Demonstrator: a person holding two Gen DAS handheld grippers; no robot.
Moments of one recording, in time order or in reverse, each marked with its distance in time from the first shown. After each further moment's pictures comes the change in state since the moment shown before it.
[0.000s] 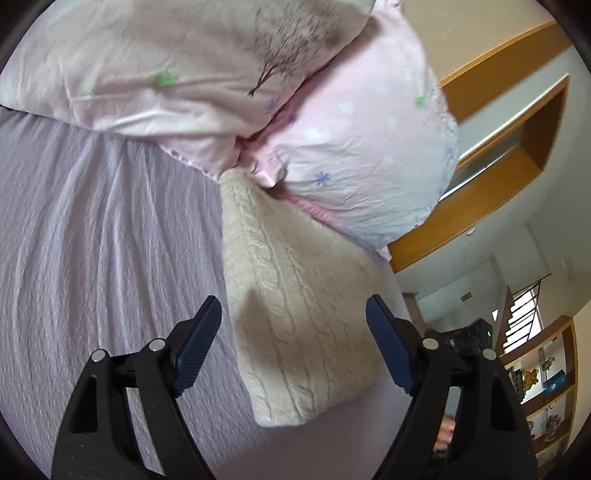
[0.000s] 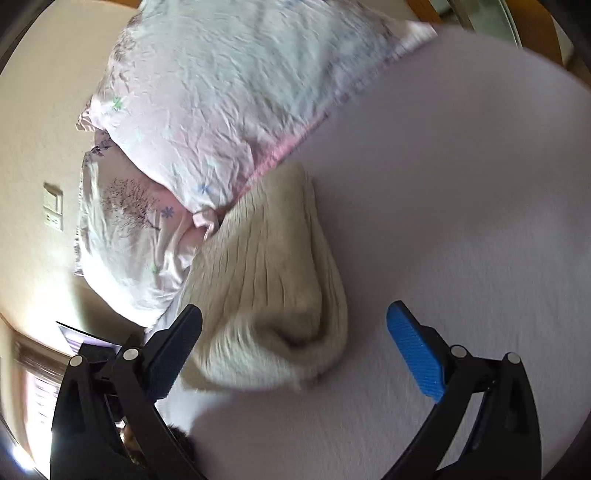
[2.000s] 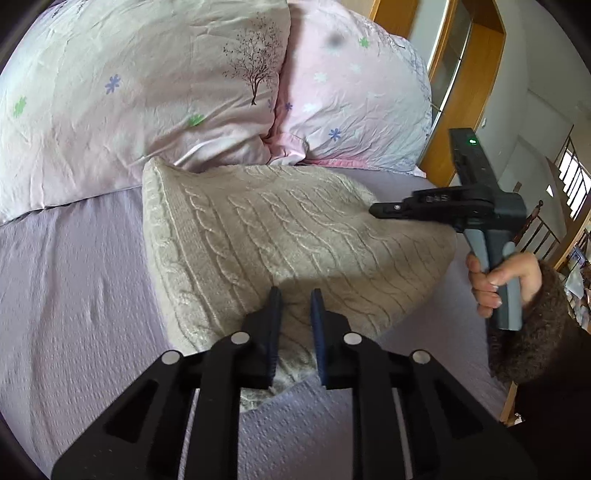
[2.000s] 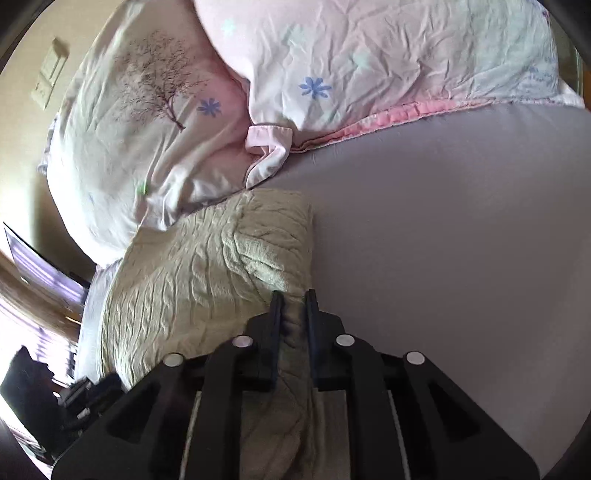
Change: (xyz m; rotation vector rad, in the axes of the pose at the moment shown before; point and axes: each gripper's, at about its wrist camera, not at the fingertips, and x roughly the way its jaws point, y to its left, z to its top) left arm -0.081 0.028 -0.064 0.504 -0.005 0.226; right arm 0.145 0.132 -0.027 -0.399 0.032 -0.167
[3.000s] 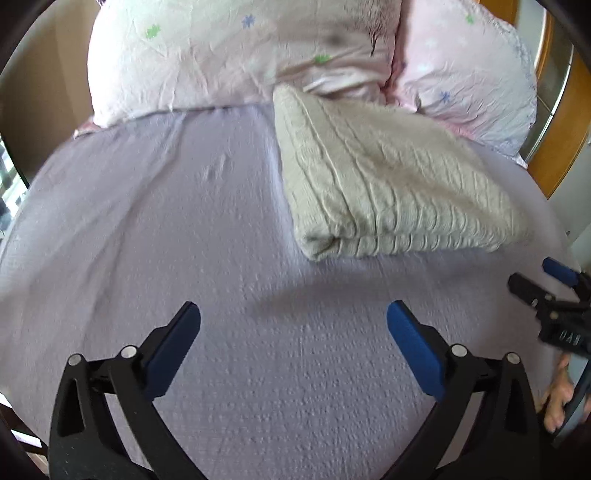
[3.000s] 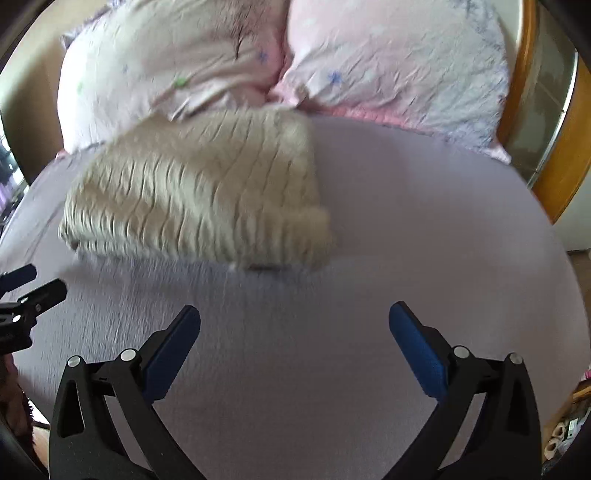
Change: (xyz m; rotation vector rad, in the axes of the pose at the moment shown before) left arm -0.032 -0.013 -0.054 -0.251 0.187 0.428; right arm -0.055 0.047 -0.124 -0.302 0.002 -0.363
